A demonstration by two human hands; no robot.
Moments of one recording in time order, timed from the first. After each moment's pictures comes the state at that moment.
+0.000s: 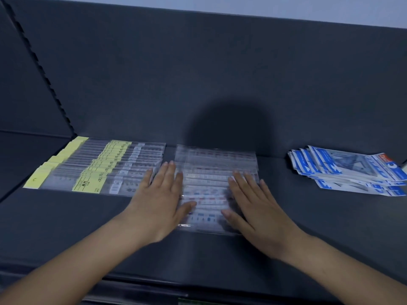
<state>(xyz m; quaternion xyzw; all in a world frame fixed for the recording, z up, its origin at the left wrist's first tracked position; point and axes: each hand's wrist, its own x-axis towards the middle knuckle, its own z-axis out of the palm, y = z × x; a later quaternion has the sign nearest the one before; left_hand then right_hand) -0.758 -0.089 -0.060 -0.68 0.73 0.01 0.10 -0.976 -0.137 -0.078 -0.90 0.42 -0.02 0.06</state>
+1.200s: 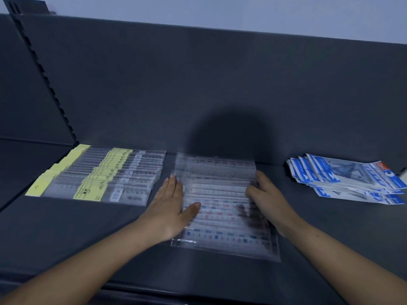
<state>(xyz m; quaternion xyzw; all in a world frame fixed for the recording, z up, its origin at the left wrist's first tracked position) -0.763 -0.109 -0.080 -0.72 0.65 0.25 -0.07 -0.974 -0.181 -0.074 -0.67 0.51 -0.33 0.44</state>
